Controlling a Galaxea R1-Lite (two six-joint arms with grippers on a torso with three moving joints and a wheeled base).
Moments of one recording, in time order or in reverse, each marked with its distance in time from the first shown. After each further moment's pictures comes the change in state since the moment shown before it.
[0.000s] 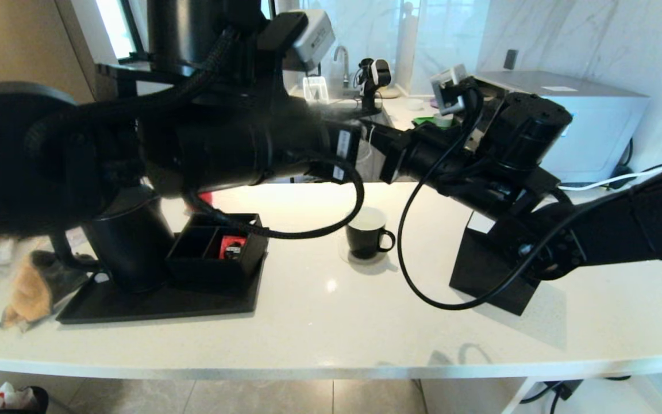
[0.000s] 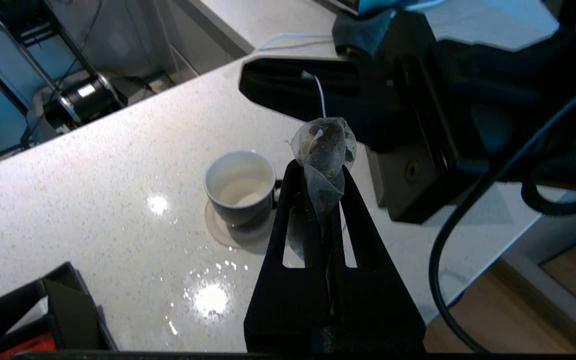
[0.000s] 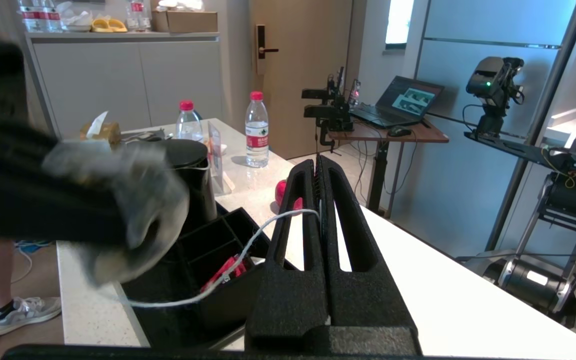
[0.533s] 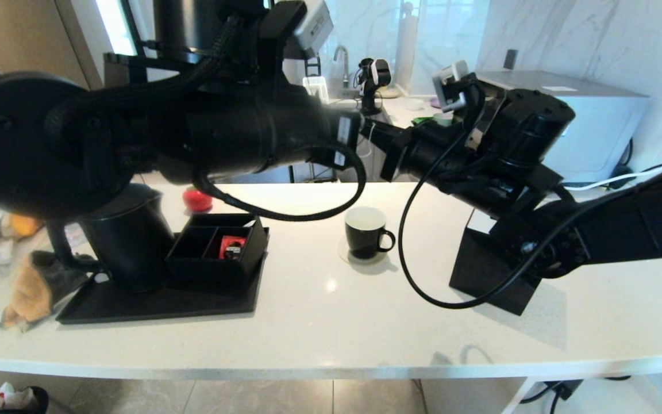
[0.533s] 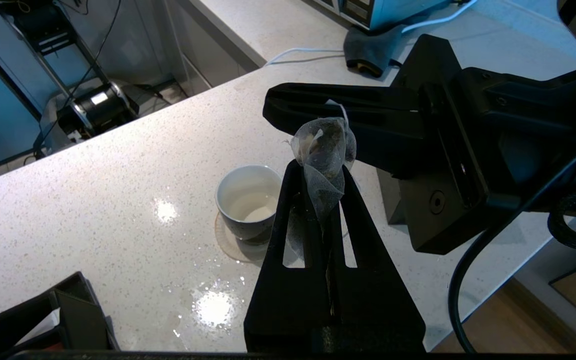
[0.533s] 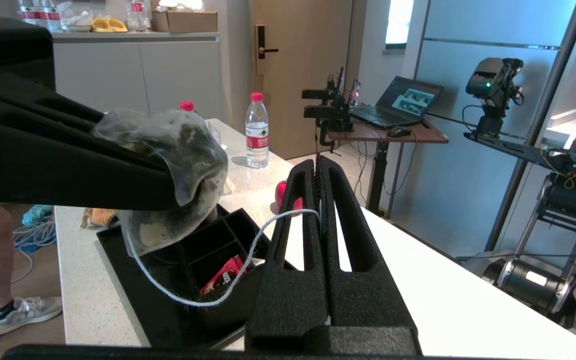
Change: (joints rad) left arm 0.014 0.025 -0.046 0.000 0.011 0.001; right arm 0.001 -0.008 -0.006 0.013 0.001 -0.001
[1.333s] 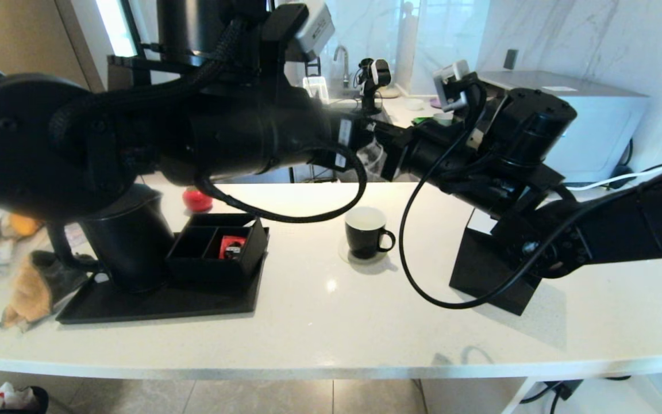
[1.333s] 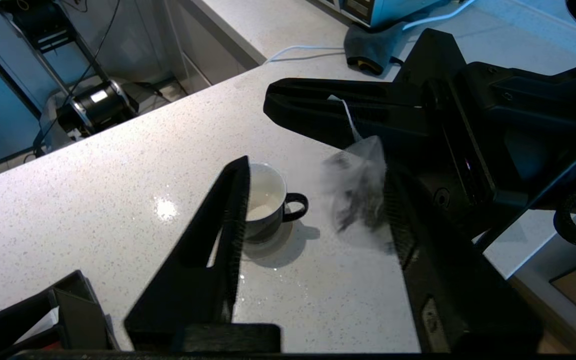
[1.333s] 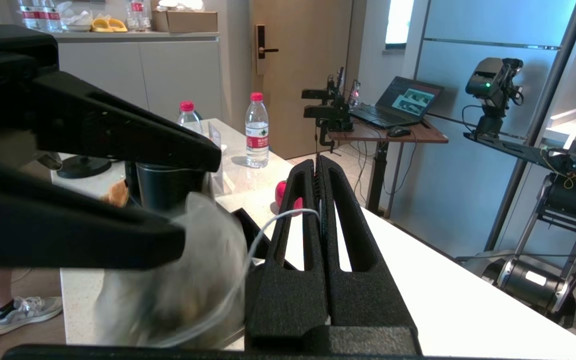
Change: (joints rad) left arm -0.001 0.002 0.002 0.000 0.001 0.001; right arm 0.000 -0.003 0.003 0.002 0.000 -0.001
